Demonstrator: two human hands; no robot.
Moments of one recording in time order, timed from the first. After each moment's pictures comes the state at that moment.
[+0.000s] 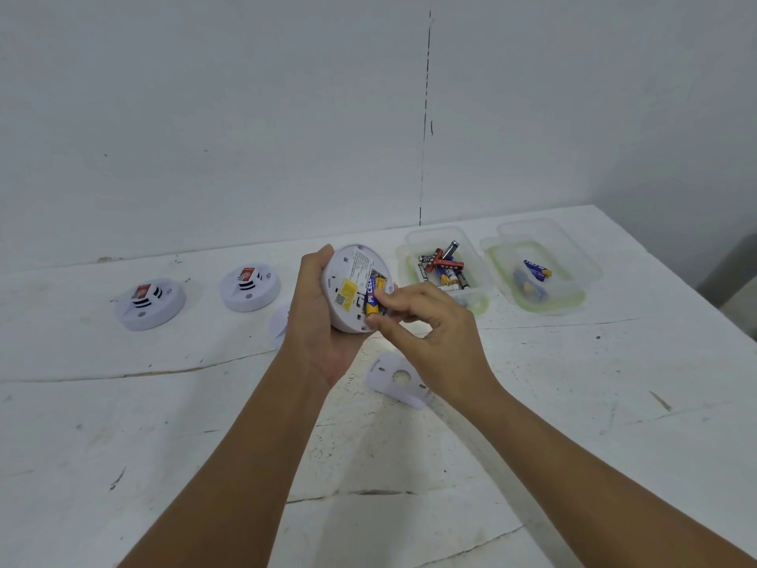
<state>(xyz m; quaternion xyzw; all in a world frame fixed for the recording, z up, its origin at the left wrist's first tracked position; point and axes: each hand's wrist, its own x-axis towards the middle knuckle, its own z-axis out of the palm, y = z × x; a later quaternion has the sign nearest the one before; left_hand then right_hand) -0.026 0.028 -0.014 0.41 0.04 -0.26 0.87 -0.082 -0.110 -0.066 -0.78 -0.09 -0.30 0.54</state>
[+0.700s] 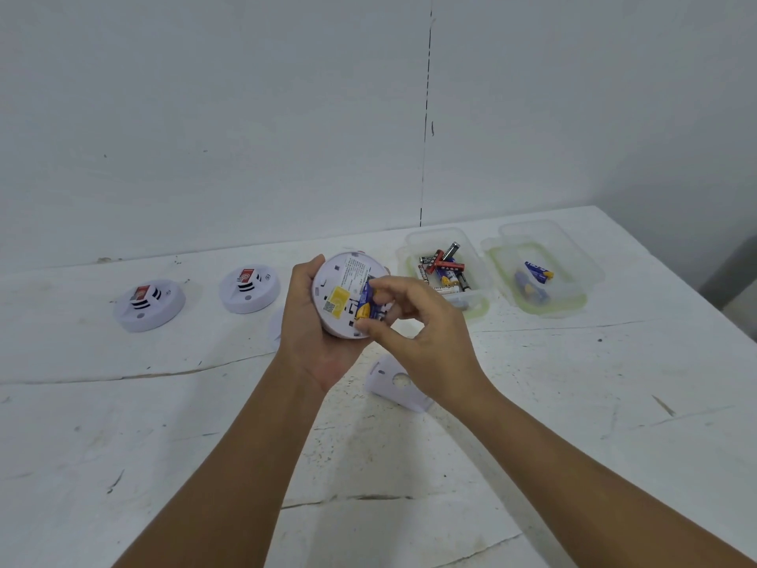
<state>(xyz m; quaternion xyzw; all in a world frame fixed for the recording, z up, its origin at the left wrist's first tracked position) -0.019 0.035 -0.022 0.35 0.02 -0.29 0.89 -0.080 -0.104 -0.057 -0.79 -0.07 -0.26 0.55</state>
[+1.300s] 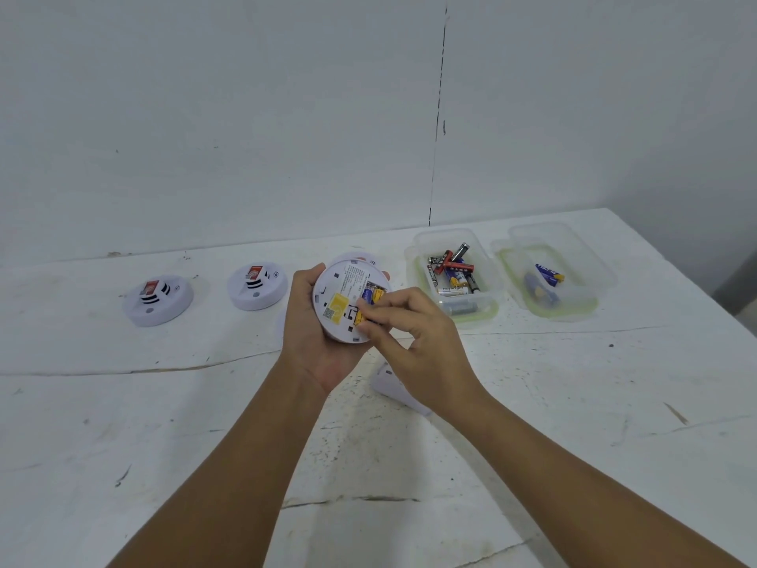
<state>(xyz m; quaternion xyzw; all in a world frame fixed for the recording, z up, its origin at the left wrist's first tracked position) -0.014 0.043 -0.035 0.34 0.02 -0.30 0.89 -0.074 -0.091 -0.071 -0.81 -0.10 -0.28 0.51</state>
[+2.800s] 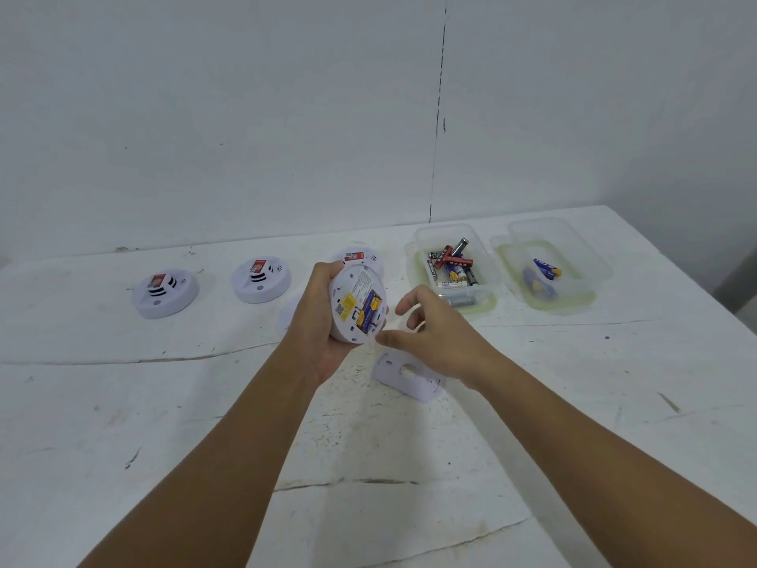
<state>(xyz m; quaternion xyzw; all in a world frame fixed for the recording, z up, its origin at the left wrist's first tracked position) -0.013 0.045 -0.038 0.51 0.08 -0.23 0.82 -0.072 -0.122 -0.055 -0.86 0.07 0.03 0.50</state>
